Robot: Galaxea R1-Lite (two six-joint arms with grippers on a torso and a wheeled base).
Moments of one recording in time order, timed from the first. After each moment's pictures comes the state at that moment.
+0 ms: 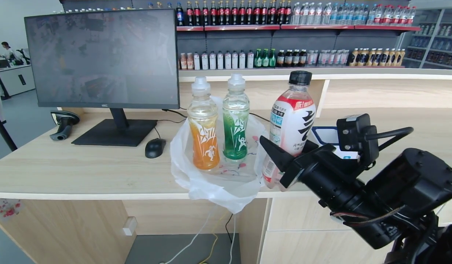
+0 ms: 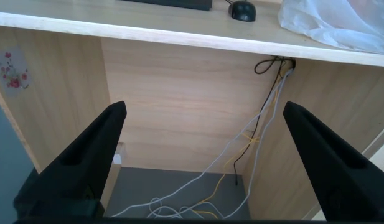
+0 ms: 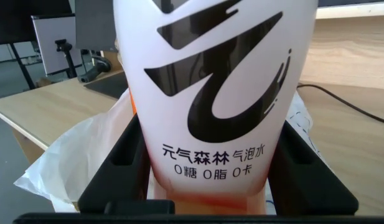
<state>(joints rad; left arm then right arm) 0.00 0.00 0.00 0.00 0.00 -0.03 0.72 1.79 -0.50 -1.57 -0.12 0.05</state>
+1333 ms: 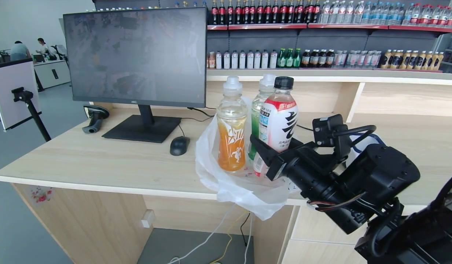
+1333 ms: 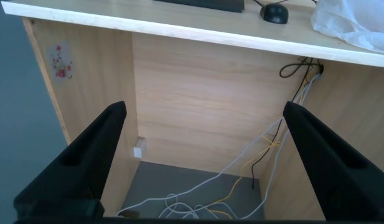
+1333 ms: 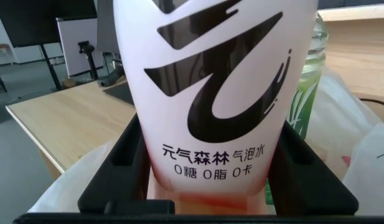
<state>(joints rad) 0.00 0.00 0.00 0.00 0.00 -0.03 0.70 1.91 -0.60 -1.57 -0.11 0.05</state>
